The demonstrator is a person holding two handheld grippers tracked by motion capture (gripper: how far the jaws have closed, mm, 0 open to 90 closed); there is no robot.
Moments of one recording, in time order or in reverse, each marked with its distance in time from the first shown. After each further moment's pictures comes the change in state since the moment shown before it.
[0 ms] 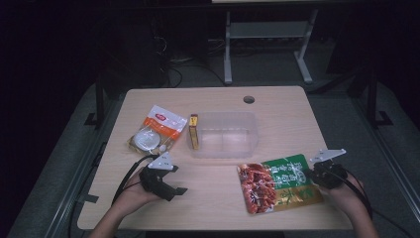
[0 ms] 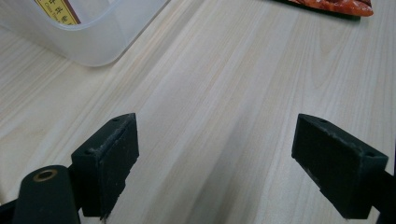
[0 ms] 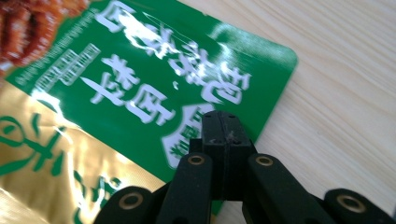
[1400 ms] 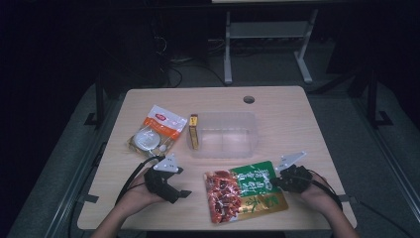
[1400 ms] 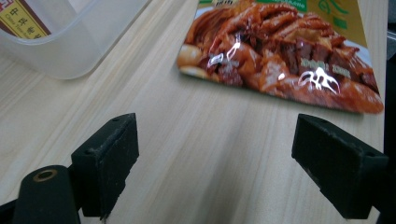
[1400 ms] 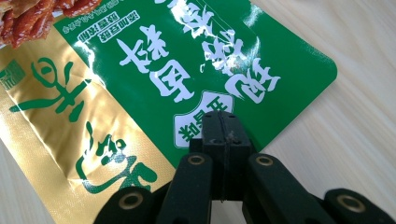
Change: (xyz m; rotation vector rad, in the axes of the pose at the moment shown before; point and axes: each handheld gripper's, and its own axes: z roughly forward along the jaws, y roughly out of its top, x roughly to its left) left arm -0.008 0.006 0.009 0.003 -0.036 0.036; right arm 0.068 0.044 0.031 0.013 0.276 -0.208
